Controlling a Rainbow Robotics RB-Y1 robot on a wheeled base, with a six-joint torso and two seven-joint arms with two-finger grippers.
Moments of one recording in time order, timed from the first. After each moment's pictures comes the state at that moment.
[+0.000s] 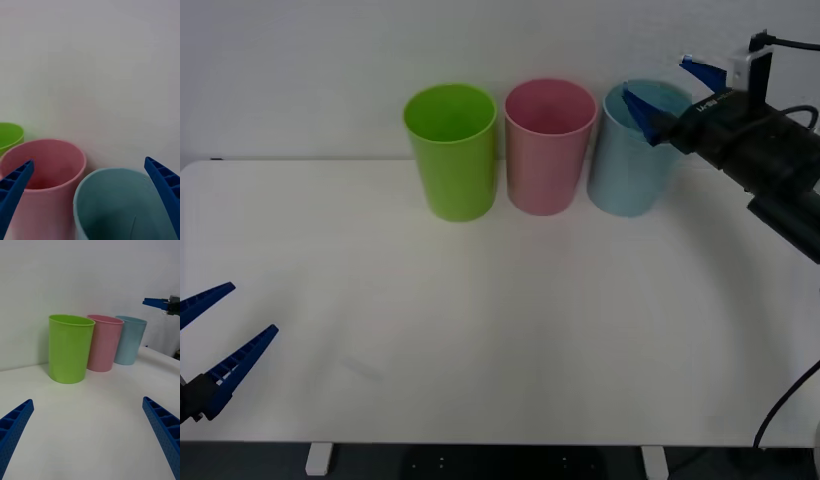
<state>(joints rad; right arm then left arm) -0.51 -0.39 -0.26 -1.36 1.48 -0.73 -0.15 0.35 0.40 0.52 -1.66 -0.96 -1.22 0.00</state>
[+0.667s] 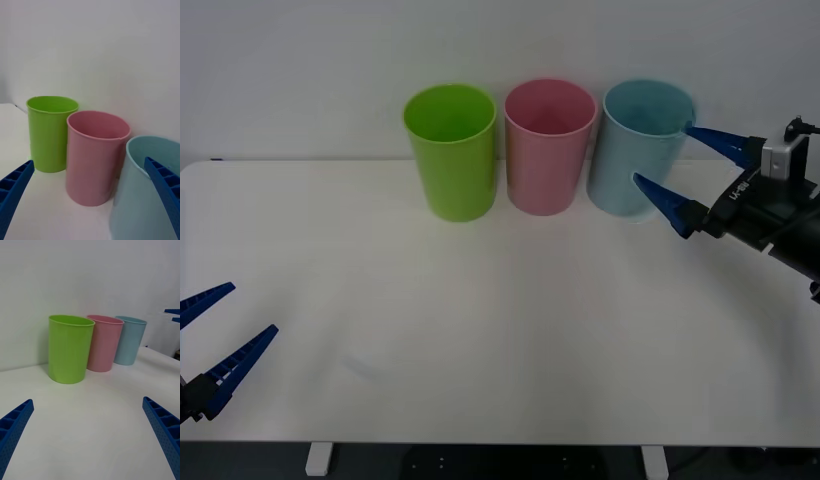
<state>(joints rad) -0.20 -0.40 -0.34 -1.63 1.39 -1.00 -0.08 0.35 0.40 0.52 -1.66 -0.96 -1.22 0.00</state>
